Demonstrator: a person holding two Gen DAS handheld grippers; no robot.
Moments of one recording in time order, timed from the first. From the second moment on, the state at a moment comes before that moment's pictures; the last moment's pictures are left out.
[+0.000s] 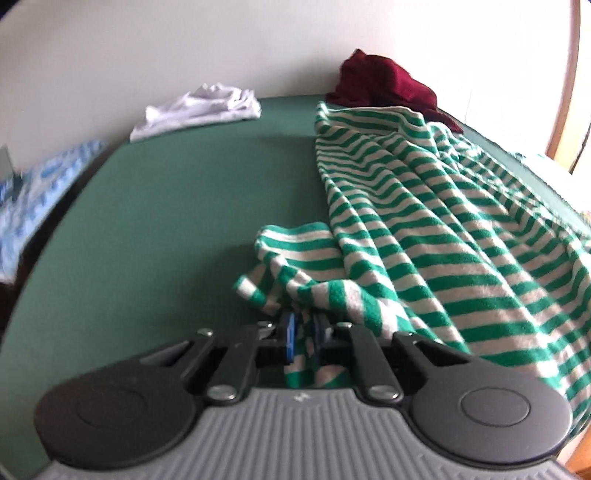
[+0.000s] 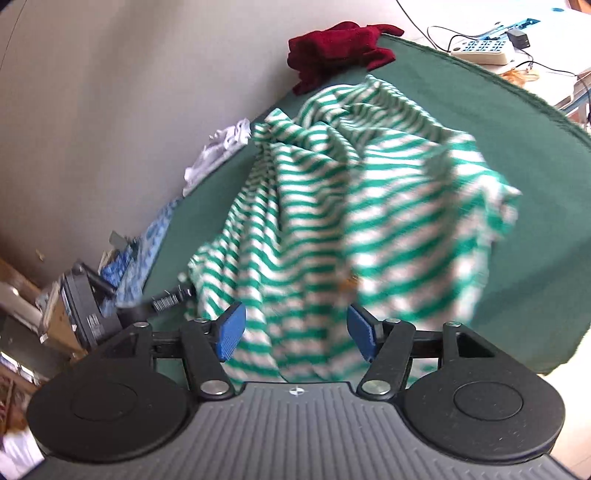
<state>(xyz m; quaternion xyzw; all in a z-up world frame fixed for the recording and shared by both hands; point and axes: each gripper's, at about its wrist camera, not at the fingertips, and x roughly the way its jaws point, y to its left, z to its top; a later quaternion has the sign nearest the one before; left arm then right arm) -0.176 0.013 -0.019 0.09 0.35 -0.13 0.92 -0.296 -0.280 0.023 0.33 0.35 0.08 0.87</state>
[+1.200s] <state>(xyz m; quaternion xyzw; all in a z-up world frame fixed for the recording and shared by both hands) -0.128 0.108 -0.019 0.08 0.36 -0.21 0.91 -0.133 -0.153 0.050 0.17 0.31 0.05 0.93</state>
